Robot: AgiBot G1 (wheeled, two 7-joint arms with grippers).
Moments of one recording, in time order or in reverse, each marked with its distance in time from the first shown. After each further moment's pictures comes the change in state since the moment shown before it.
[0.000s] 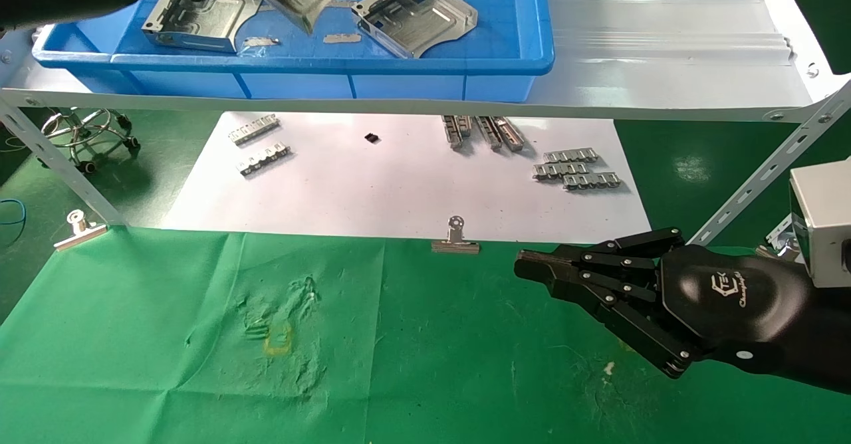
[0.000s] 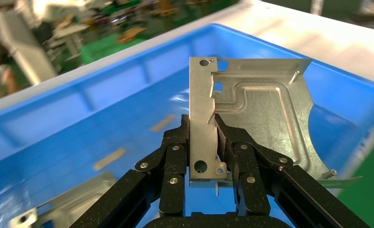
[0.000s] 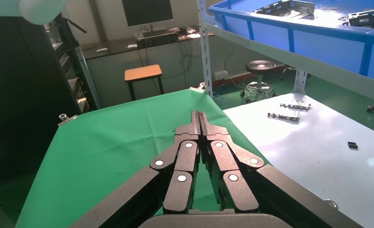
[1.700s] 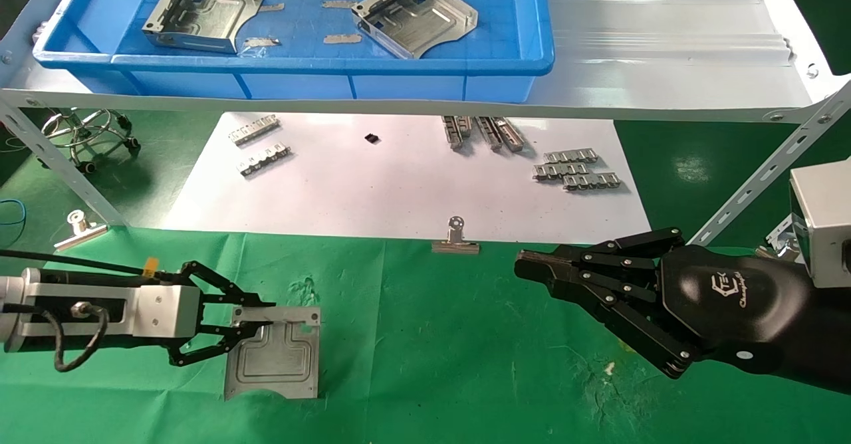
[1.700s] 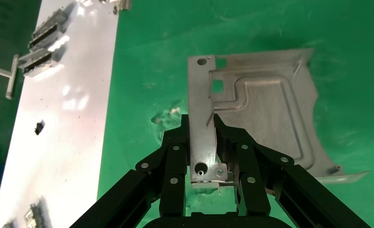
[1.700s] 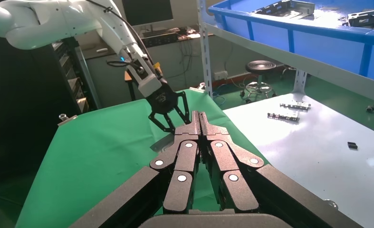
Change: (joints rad) left arm 0.326 -0.091 0.072 0.163 0.048 0.375 1.039; right arm 0.000 0.000 0.000 0.000 0.000 0.000 0.000
